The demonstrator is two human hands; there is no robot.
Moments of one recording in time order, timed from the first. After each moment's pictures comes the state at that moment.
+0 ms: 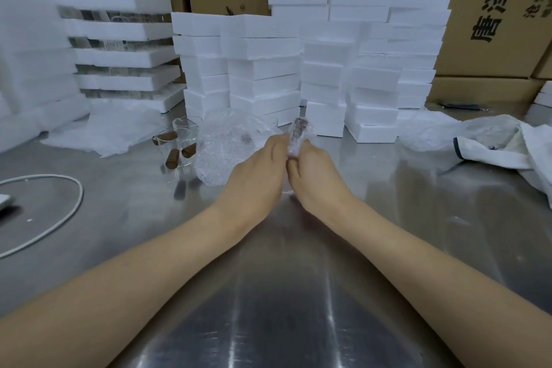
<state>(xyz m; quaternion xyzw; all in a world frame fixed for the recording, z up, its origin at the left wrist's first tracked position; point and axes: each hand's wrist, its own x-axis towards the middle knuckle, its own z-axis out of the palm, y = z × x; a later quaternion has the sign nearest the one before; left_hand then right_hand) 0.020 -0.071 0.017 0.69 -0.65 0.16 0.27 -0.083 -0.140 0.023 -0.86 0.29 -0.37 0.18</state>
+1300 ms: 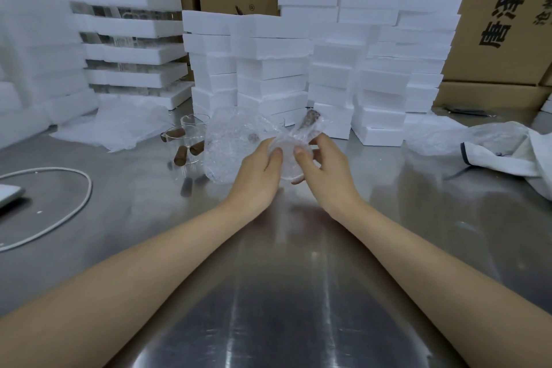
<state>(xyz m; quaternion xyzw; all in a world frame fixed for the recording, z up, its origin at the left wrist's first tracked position) 0.034 -0.082 0.009 0.62 -0.53 -0.13 0.56 -0.080 -0.150 0.013 -0.75 0.24 -0.49 0.39</state>
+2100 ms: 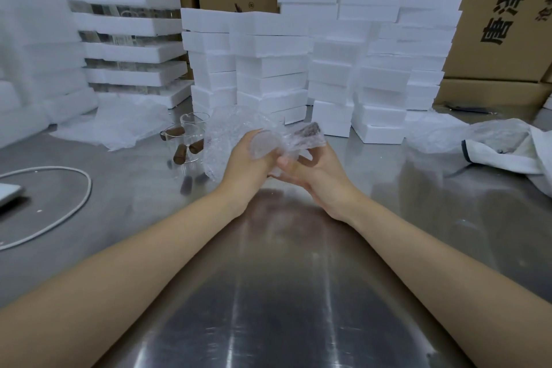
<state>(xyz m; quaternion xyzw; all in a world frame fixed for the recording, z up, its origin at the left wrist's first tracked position) 0.041 -0.087 0.018 0.57 -0.40 -0.25 0.67 -0.081 -0.146 0.016 -0.64 0.12 -0.39 0.65</state>
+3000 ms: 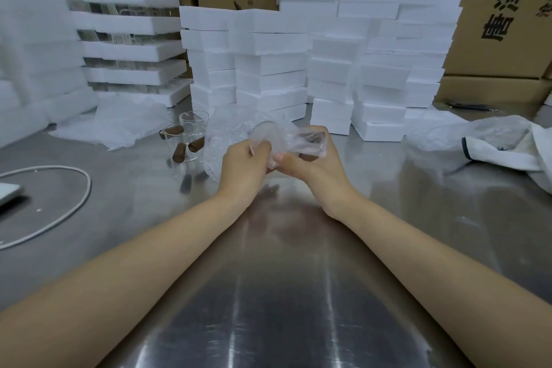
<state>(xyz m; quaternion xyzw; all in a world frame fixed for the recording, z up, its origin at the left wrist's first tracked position) 0.040 -0.087 0.015 0.64 -0.38 -0.15 0.65 -0.078 -0.142 0.017 -0.67 0.14 -0.45 0.56</state>
